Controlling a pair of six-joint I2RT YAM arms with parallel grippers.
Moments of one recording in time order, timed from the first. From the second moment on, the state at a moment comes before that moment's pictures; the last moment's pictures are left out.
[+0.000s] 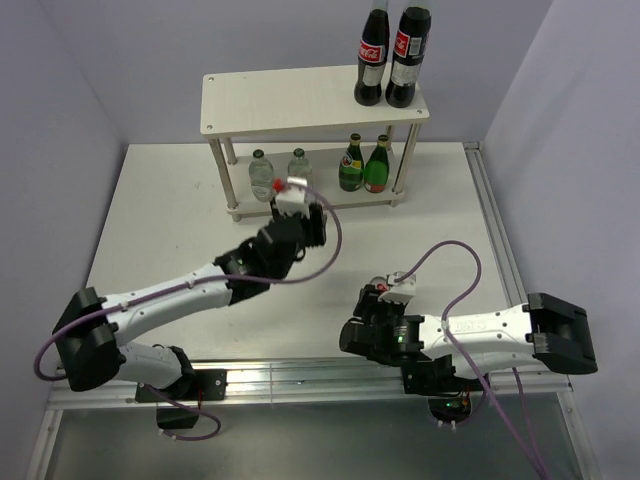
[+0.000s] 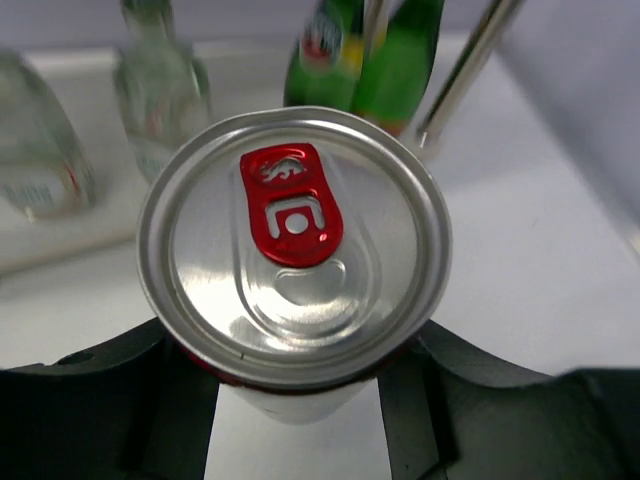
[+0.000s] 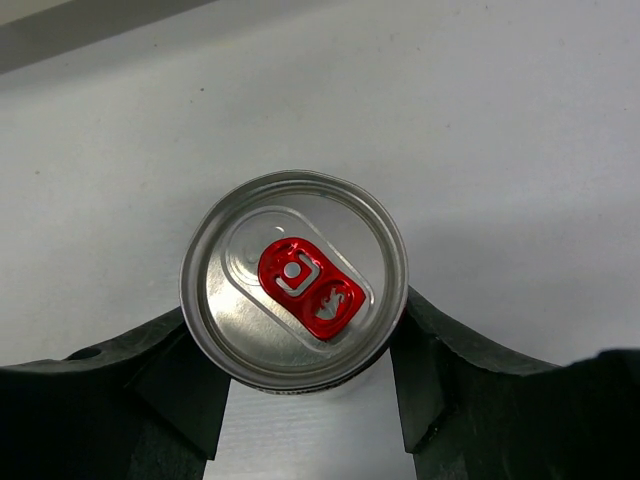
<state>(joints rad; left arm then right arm) -1.02 1.35 0.92 0.17 -0.62 -0.37 1.39 1.14 0.46 -0.55 1.23 1.41</state>
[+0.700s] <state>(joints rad) -0.50 1.83 2.15 -0.39 -0.36 -0.18 1.39 0.79 0.46 -0.43 1.22 1.04</state>
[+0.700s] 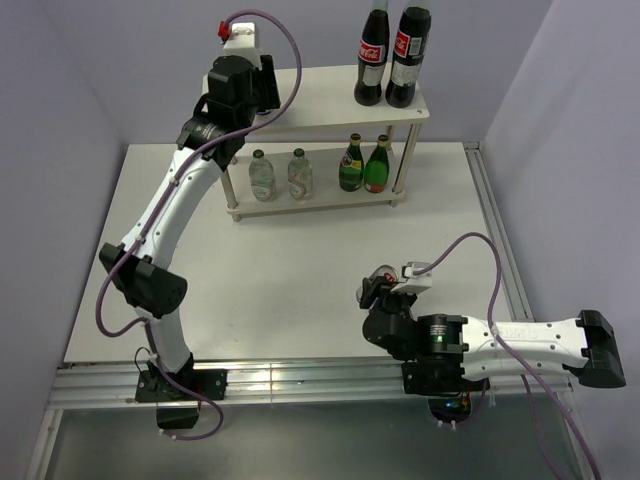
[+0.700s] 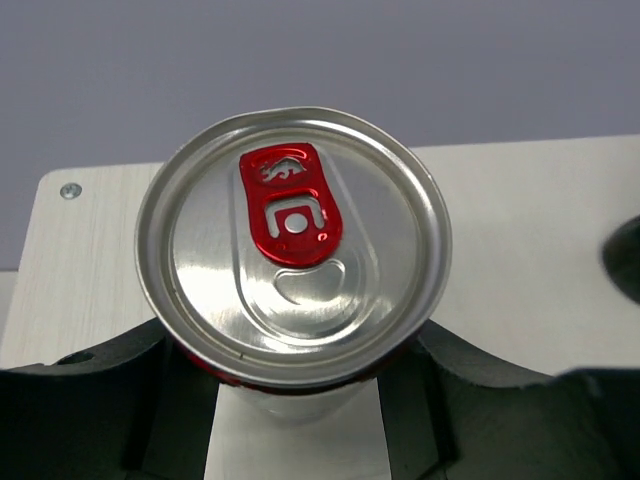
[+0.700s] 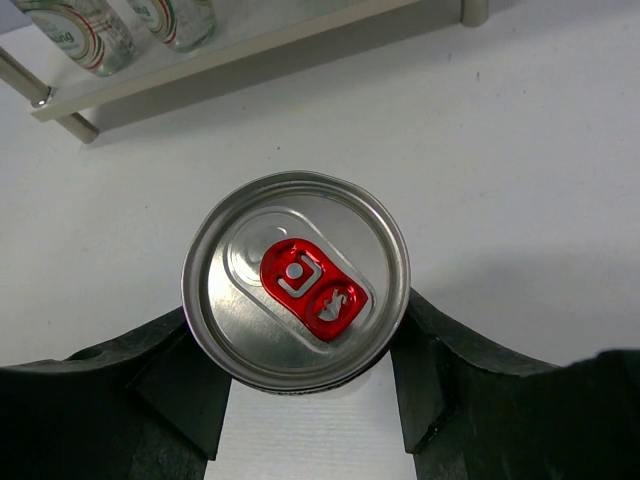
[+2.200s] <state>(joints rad) -0.44 1.08 1.25 -0.24 -0.29 -0.29 0.99 1.26 1.56 -0.08 0.80 0.05</state>
